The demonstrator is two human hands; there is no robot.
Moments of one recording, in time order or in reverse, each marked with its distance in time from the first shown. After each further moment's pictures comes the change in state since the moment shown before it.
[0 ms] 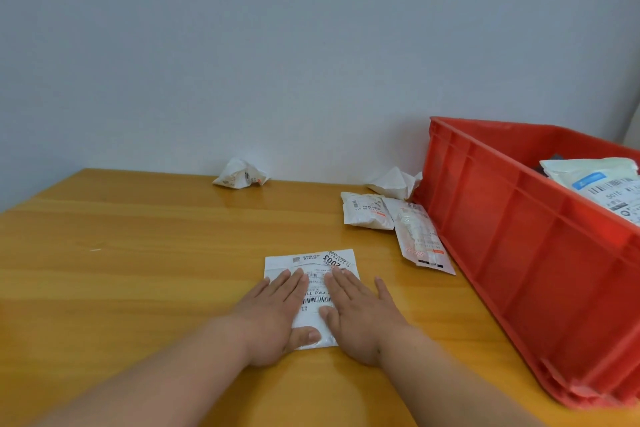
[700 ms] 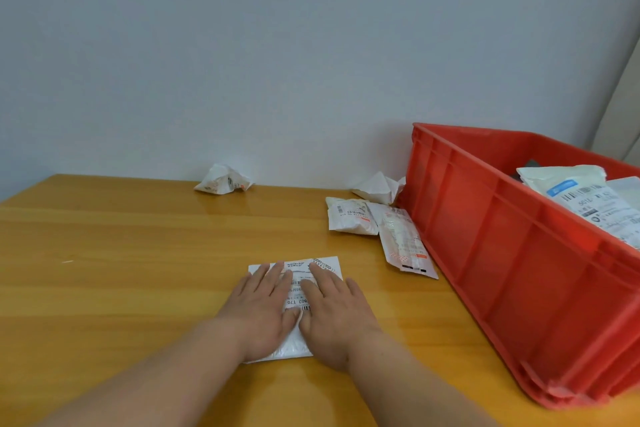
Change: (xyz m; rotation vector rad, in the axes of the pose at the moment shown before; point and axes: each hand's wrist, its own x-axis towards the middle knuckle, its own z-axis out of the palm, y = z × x) left_hand 0.016 0.006 -0.005 -0.053 0.134 -0.150; right_hand 0.005 -0.017 -0.004 -0.018 0.179 -0.026
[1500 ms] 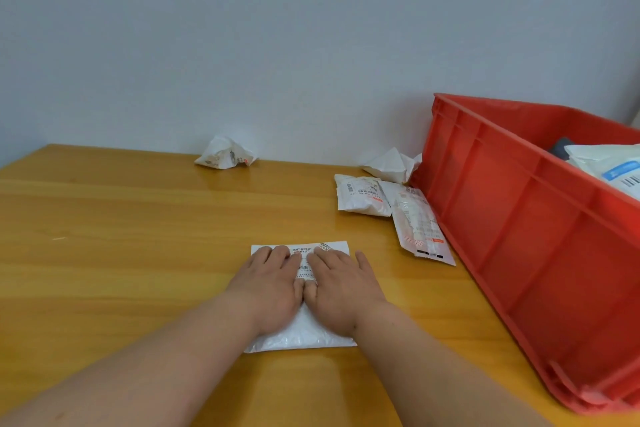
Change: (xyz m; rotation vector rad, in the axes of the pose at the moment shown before) left_hand 0.024 0.000 0.000 0.061 0.046 0.019; right_hand 0.032 0.010 0.001 0.060 -0.075 0.038
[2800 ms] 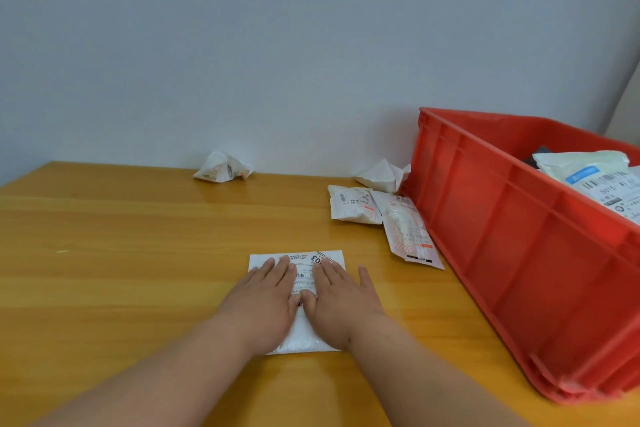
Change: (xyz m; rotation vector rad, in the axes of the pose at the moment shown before) left_hand -0.019 0.006 0.005 -0.057 -0.019 -0.018; right_hand -0.014 -0.002 0.004 -0.030 -0.034 0.087
